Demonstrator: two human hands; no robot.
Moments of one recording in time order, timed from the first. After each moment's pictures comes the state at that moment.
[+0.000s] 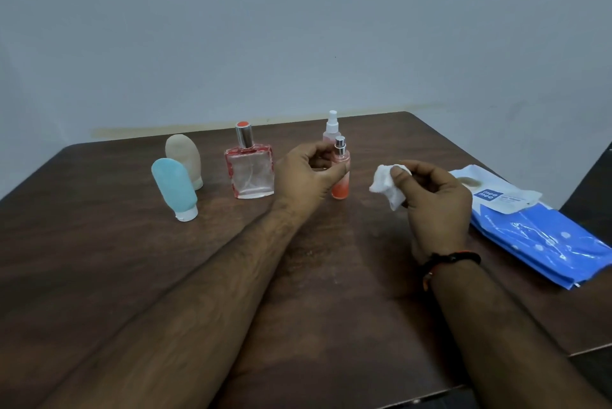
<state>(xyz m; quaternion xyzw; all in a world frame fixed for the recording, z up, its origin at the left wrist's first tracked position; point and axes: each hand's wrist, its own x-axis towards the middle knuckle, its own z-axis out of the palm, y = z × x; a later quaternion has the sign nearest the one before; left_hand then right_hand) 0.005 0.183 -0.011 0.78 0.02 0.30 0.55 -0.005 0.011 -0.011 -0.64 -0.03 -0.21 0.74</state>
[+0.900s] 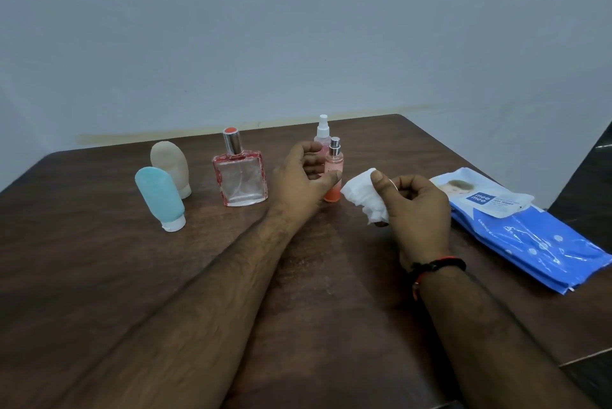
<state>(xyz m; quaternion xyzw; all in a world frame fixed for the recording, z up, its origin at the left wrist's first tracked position) 0.018 0.183 -0.017 0.80 0.03 0.27 0.54 0.002 0.017 -0.019 -0.73 0.02 -0.18 0.65</state>
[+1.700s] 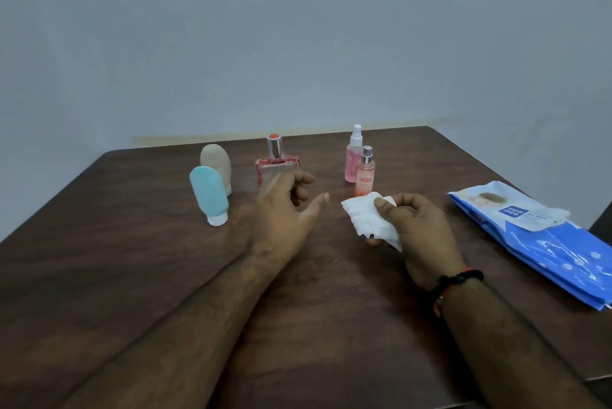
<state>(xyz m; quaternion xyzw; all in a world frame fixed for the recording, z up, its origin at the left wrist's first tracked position) -0.063 0.228 -0.018 0.85 0.05 0.37 0.37 -0.024 0.039 -0.014 -0.63 -0.02 0.05 0.78</state>
